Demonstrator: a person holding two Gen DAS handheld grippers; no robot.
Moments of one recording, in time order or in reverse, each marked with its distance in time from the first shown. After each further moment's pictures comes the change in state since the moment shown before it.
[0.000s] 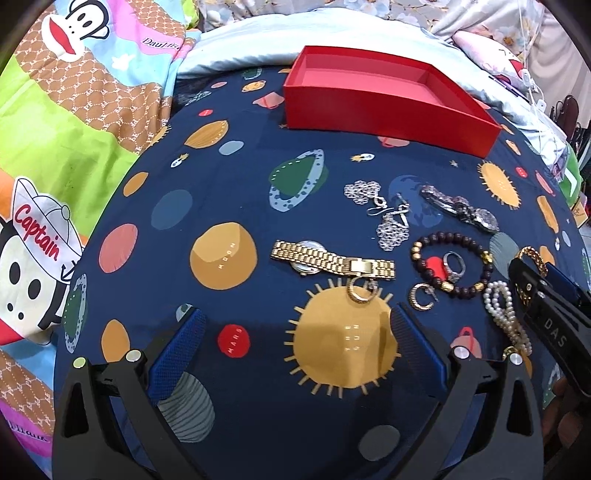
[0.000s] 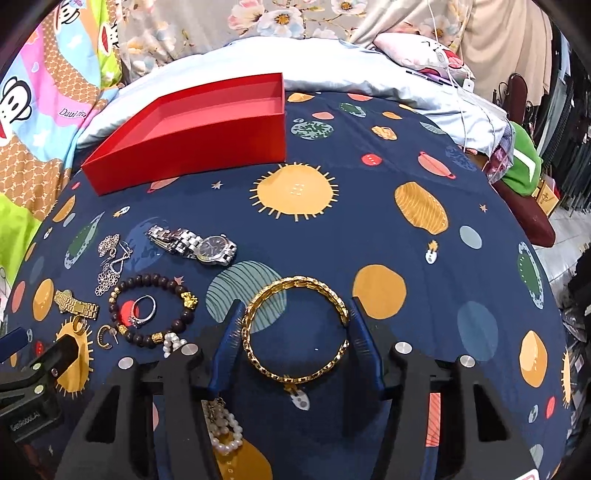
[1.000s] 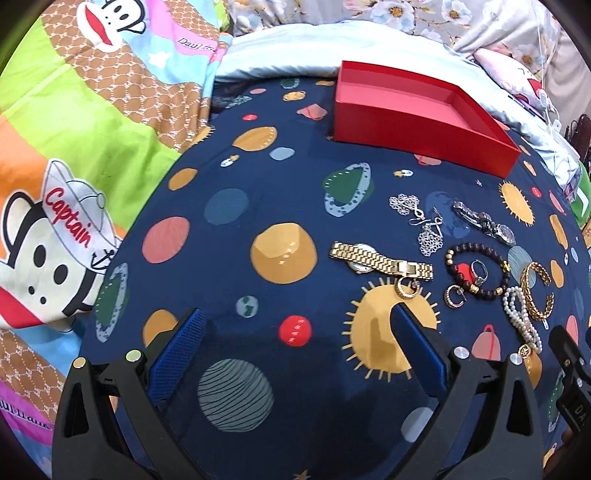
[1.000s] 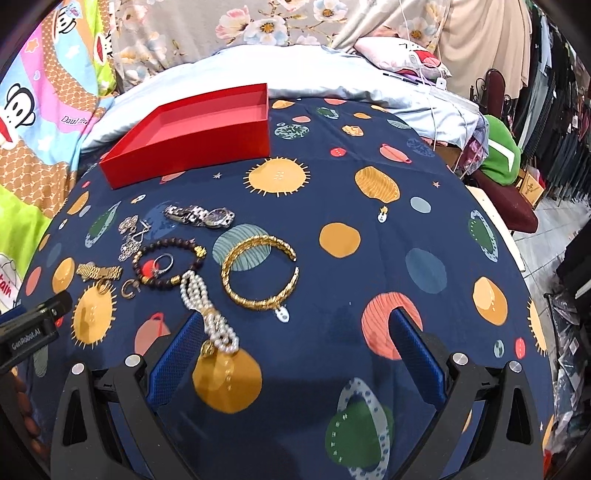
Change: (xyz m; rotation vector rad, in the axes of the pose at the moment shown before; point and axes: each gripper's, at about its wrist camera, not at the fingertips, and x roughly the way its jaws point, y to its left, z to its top) left arm -0.013 0.031 -0.006 -0.057 -0.033 0.058; right arm -0.051 -0.009 -0.032 0.034 -0.022 -0.038
